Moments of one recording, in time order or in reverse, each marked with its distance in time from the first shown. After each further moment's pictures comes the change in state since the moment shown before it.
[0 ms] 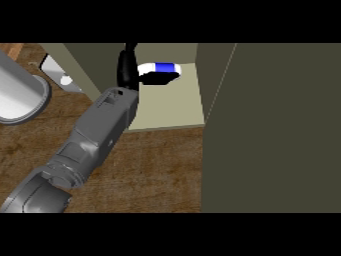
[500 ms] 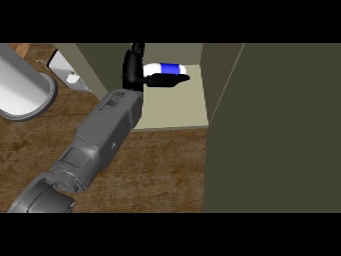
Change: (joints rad) left arm 0.045 -0.025 0.064 -0.103 0.054 -0.220 -0.144; right arm 0.029 -0.002 0.005 -0.037 0.017 -0.019 -0.001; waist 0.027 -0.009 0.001
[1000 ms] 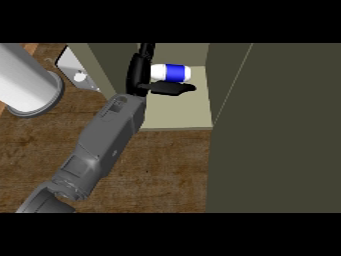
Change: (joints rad) left arm 0.079 -0.014 -0.074 -0.140 0.015 -0.127 -0.021; right arm 0.067 0.006 0.021 -0.033 0.023 -0.025 -0.015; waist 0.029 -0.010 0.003
